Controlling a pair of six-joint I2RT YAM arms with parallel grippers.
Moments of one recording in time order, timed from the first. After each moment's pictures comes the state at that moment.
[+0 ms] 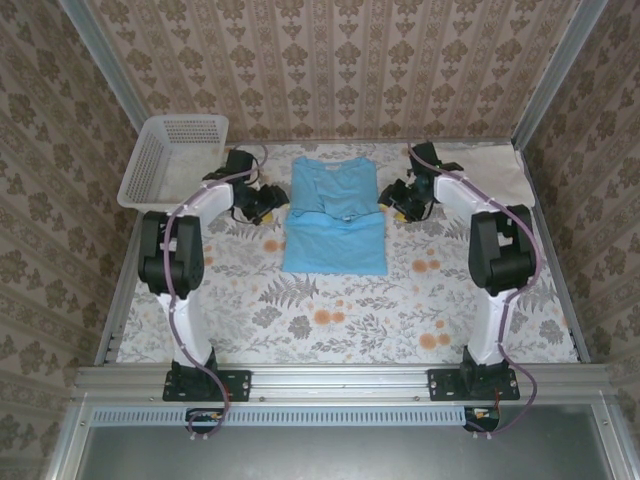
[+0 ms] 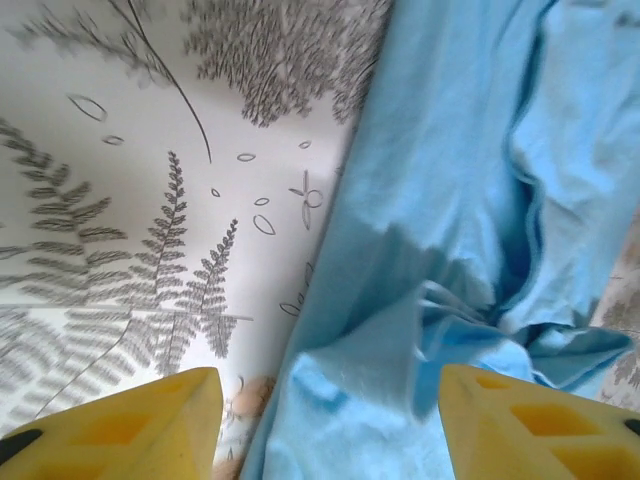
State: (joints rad) left arm -0.24 1.95 1.45 -0.57 0.40 -0.66; right arm 0.15 1.96 1.48 -0.66 -0.35 0.71
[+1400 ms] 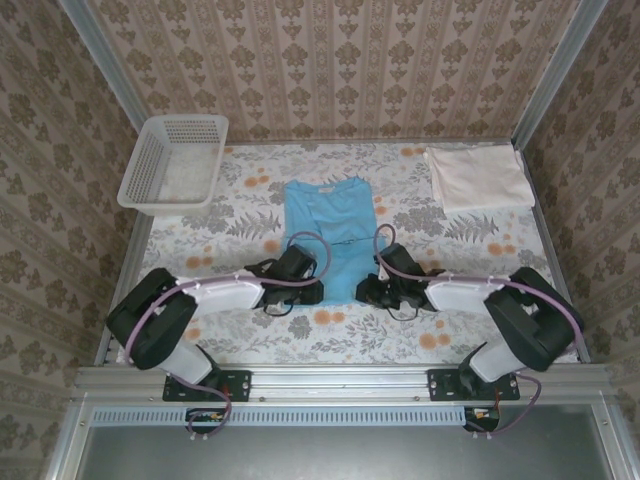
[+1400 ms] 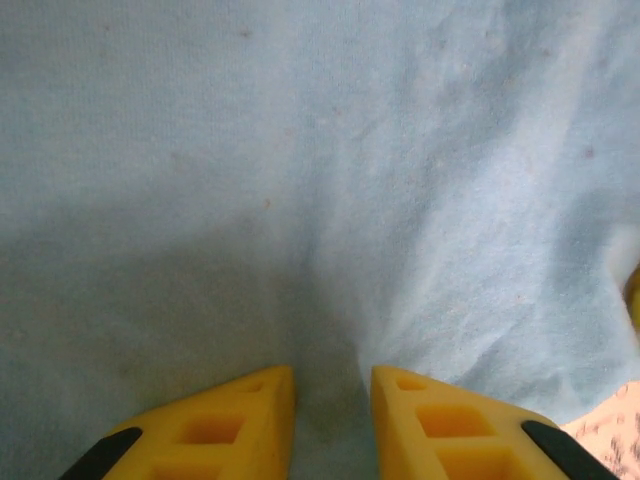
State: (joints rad) left arm -0.87 1.50 0.64 -0.19 0.10 -0.70; right arm 0.61 1.47 0.52 -0.02 -0.31 0.88
